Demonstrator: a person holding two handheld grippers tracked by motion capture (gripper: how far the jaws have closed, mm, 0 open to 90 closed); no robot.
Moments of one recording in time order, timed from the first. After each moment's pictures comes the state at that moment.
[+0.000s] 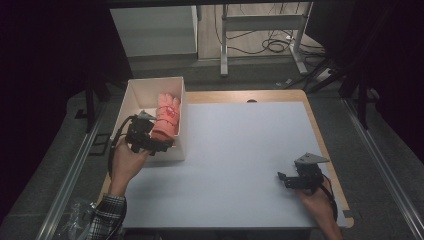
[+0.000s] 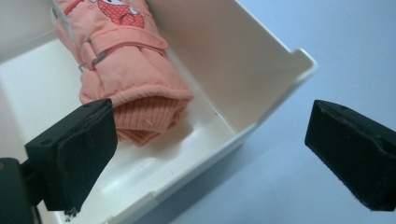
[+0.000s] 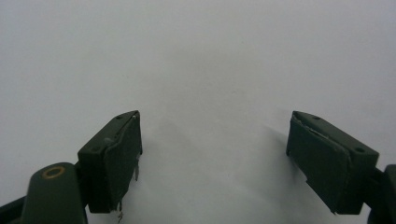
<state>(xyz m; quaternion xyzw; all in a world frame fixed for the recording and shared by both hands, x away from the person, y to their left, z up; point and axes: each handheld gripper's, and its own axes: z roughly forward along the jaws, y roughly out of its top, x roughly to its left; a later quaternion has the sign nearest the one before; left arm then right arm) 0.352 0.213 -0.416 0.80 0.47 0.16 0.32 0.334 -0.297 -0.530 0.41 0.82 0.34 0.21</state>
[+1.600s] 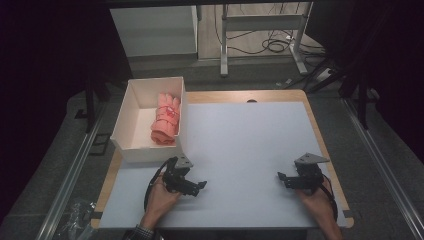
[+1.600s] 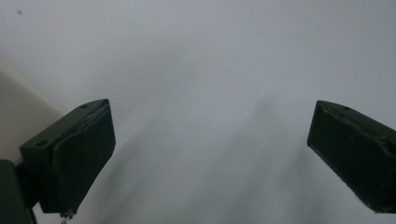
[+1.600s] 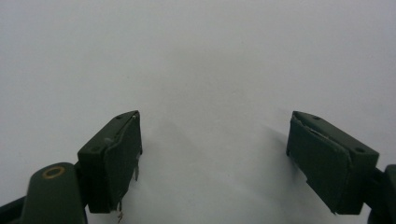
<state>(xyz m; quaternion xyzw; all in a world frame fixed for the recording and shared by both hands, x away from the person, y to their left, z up) 0.307 0.126 -0.539 0.85 0.35 0.12 0.37 0.334 -0.297 -0.530 0.41 0.82 0.34 0.21</state>
